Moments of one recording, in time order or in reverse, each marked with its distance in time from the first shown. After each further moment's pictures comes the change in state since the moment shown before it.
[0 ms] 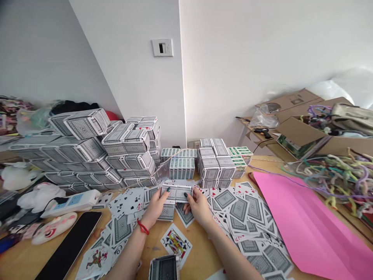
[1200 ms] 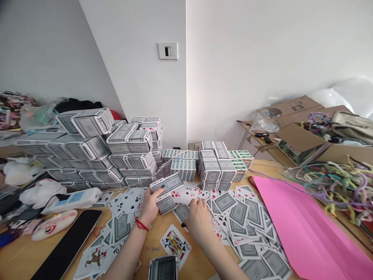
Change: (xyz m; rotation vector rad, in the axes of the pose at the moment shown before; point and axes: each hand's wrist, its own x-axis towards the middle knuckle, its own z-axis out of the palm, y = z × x) left_hand 0.008 0.001 -0.005 -0.546 0.251 -0.071; right_hand -0.035 -0.036 0.012 -1.313 -0.015 0.147
